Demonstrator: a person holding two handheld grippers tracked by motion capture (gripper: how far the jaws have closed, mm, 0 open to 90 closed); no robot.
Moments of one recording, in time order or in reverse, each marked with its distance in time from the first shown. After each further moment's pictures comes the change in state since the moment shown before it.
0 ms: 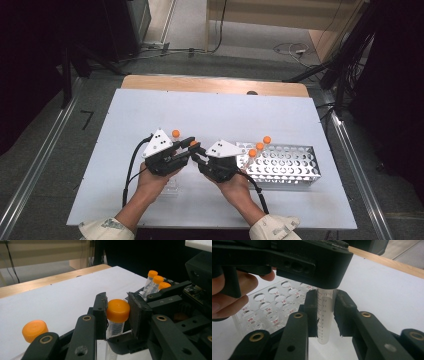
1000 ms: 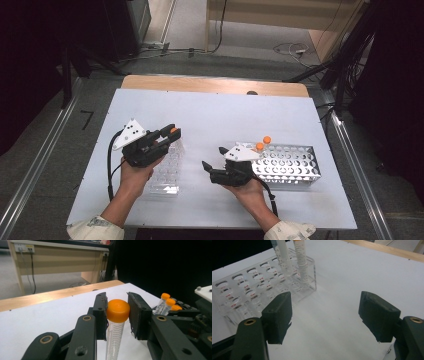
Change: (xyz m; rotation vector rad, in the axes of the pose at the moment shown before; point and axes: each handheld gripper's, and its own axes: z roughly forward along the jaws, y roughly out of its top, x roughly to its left) left arm 0.029 0.017 -0.036 -0.104 0.086 -0.066; right arm -0.024 -0.028 -0.023 0.041 -0.060 0.062
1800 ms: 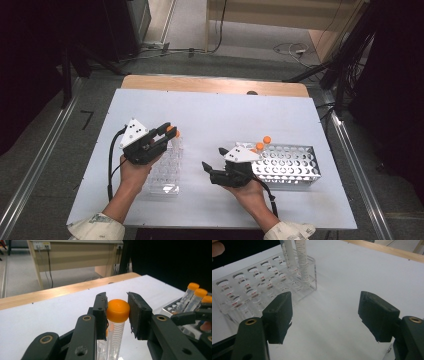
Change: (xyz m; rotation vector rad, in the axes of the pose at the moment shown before) left arm 0.010 -0.011 0.011 0.054 0.105 0.052; right arm 0.002 -0.001 0.000 0.000 -0.004 -0.004
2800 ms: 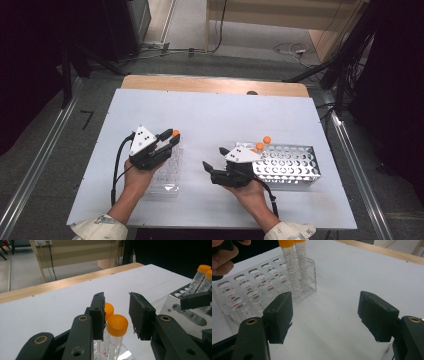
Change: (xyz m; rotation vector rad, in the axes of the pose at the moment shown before) left arm -0.006 -0.019 0.007 0.035 0.028 0.044; right arm -0.001 0.001 -0.003 -0.014 -0.001 -0.009
